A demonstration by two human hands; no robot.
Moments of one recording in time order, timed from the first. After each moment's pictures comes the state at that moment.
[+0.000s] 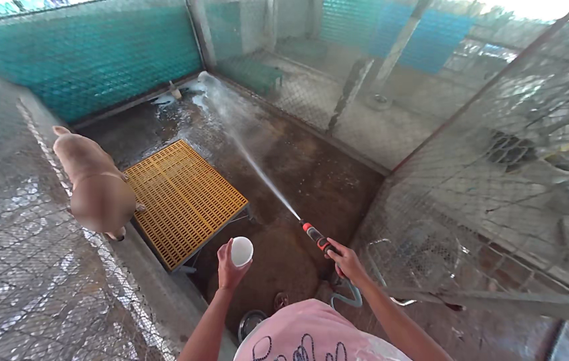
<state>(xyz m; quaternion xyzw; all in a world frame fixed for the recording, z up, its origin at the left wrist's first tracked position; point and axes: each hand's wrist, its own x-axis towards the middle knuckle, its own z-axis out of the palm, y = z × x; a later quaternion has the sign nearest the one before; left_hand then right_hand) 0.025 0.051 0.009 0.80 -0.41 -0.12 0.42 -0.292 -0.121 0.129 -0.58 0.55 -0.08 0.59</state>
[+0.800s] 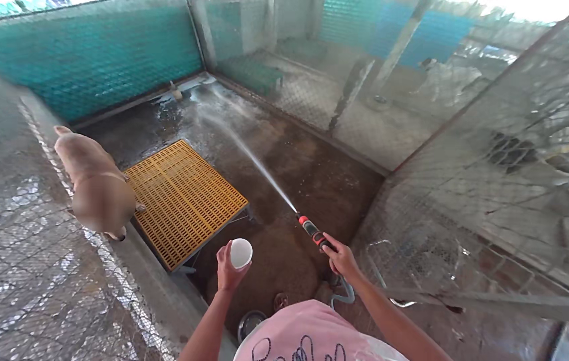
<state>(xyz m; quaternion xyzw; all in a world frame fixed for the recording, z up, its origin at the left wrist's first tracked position) 0.024 0.054 0.012 0.81 -0.40 -0.13 0.41 -0.274 -0.120 0.136 -0.60 0.54 -0.13 0.58</state>
